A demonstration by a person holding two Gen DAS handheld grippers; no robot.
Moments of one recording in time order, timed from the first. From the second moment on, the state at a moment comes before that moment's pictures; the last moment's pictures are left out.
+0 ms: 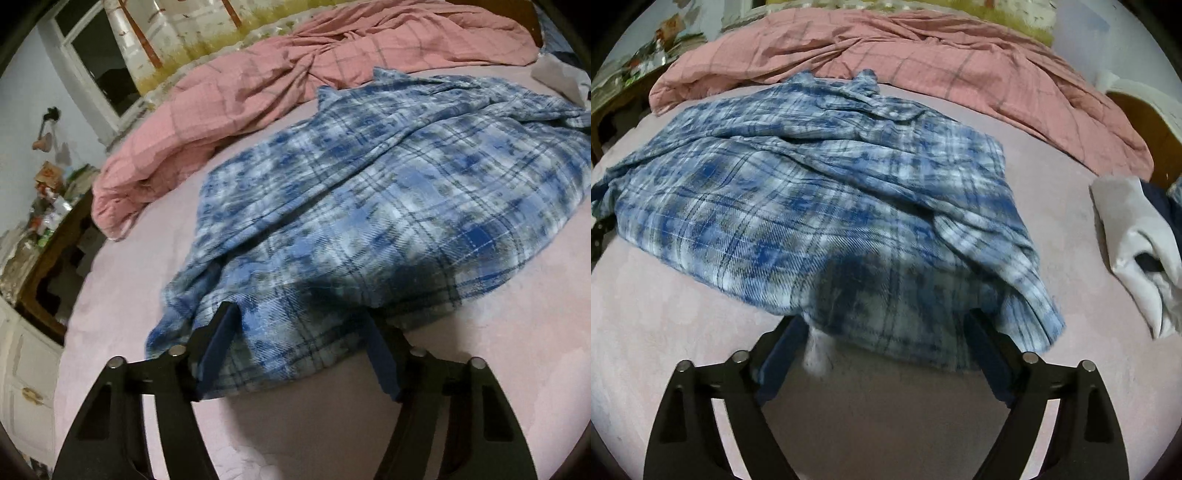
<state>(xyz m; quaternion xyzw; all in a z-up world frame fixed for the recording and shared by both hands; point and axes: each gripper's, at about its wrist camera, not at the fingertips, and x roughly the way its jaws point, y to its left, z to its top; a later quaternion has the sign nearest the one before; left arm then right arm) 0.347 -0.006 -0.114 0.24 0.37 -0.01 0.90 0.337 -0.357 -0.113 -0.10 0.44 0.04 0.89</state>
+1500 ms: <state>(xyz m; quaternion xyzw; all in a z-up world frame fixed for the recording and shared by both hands) 0.260 0.112 -0.102 -0.12 0.41 0.01 0.91 0.201 -0.425 -0.102 0.19 0.40 0.06 0.90</state>
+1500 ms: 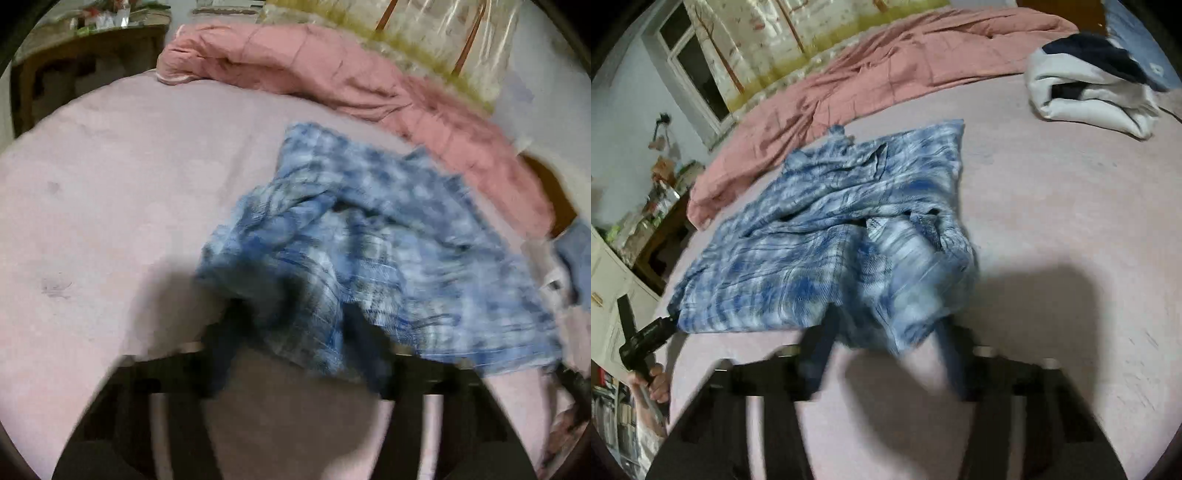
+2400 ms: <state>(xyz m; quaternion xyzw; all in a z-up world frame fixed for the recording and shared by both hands) 0.153 0.019 -0.065 0.15 0.32 -0.08 0.93 0.139 -0.361 -0.042 -0.05 0.32 0.07 0.94</state>
